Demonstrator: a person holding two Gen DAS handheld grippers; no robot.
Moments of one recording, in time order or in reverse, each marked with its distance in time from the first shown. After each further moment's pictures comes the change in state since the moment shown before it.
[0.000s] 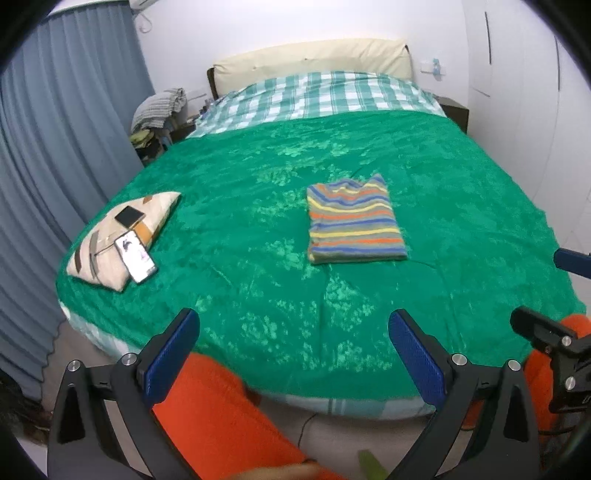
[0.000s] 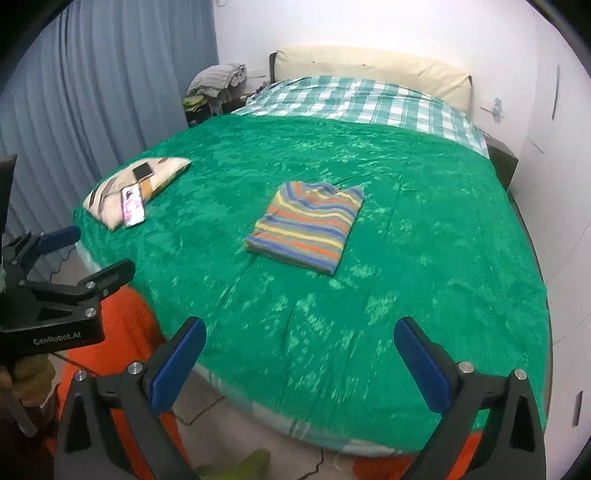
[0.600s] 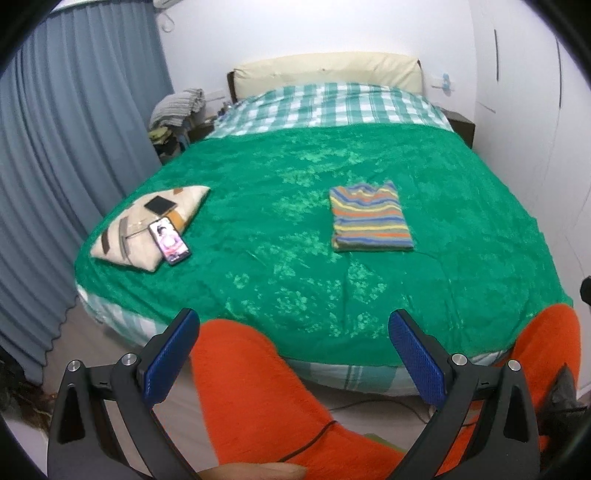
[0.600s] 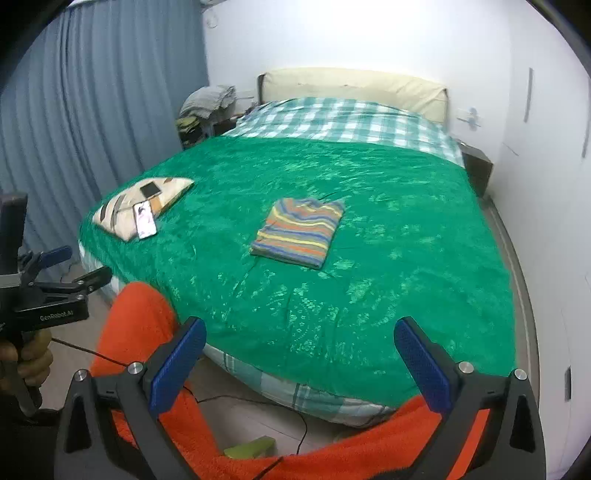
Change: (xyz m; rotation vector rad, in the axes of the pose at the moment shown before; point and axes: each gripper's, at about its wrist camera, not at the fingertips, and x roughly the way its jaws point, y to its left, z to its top) left arm -0.073 0.049 -0.035 -0.054 -0.030 0.020; right arm -0.119 0.008 -0.037 0.067 -0.085 -0.048
